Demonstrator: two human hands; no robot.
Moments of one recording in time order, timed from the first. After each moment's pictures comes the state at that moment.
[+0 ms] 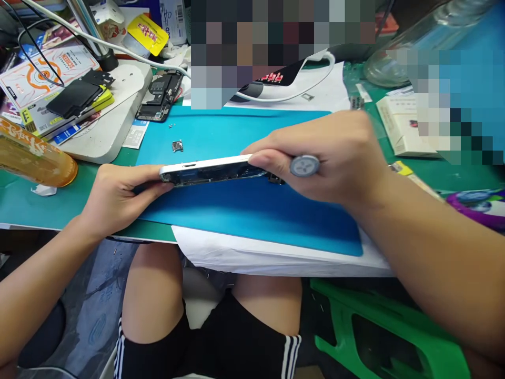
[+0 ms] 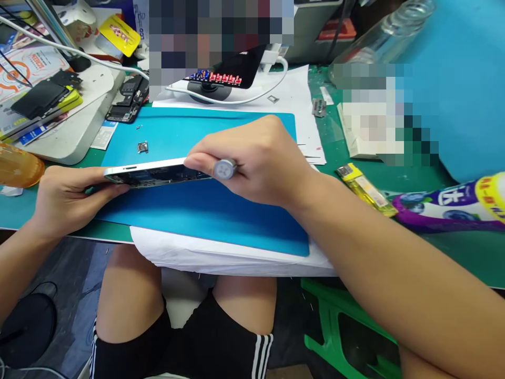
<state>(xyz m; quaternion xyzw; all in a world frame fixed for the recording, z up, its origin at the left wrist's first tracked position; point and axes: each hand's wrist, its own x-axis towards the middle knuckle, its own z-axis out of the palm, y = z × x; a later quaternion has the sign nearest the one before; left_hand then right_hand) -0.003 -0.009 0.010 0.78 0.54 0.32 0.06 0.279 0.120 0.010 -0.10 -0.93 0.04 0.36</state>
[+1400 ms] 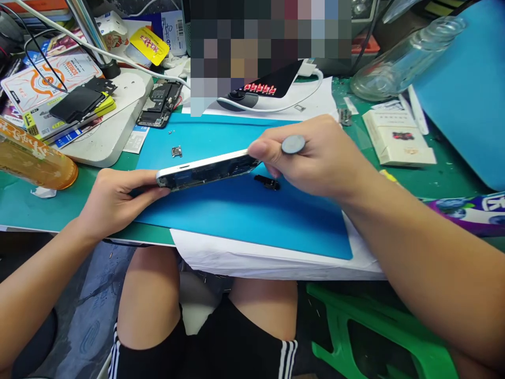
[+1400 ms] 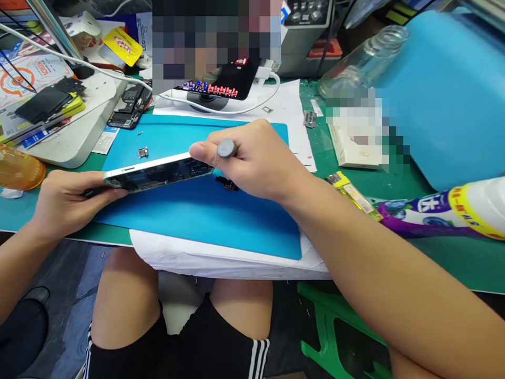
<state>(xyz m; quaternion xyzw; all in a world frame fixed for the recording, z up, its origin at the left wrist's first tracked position) -0.007 -0.012 0.009 0.77 0.55 0.31 0.04 0.278 0.128 0.017 -0.23 -0.90 0.21 0.29</state>
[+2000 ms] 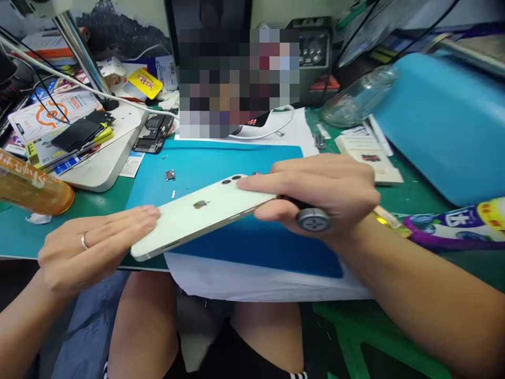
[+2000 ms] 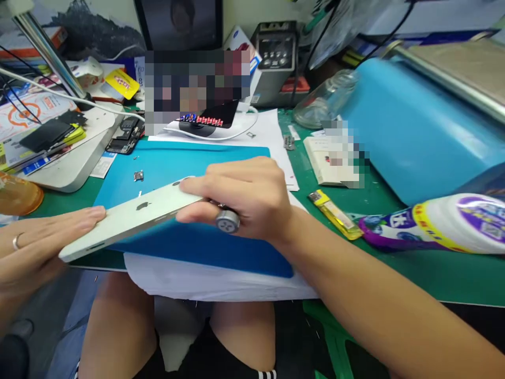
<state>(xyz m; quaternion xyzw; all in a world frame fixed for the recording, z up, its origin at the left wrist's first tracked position) -0.012 -0.040 0.035 0.84 0.46 0.29 -0.01 0.279 0.115 0.012 -0.10 -0.89 0.04 0.45</state>
